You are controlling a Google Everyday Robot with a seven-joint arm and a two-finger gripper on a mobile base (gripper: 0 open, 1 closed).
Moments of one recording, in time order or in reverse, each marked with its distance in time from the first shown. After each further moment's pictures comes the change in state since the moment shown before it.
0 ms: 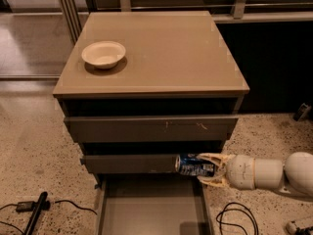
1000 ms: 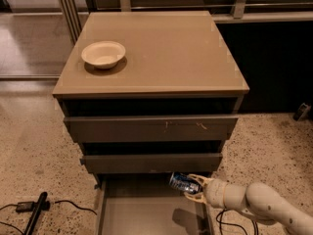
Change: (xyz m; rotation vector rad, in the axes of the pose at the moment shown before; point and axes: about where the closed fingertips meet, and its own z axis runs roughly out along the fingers) arm 0.125 0.098 0.107 0.052 0.117 0.347
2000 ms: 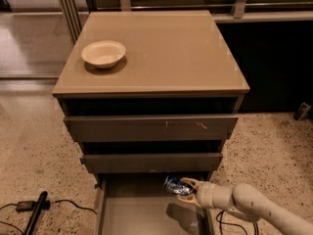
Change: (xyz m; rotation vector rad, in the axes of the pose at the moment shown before) arm 0.051 0.018 0.059 -0.041 -0.018 0.126
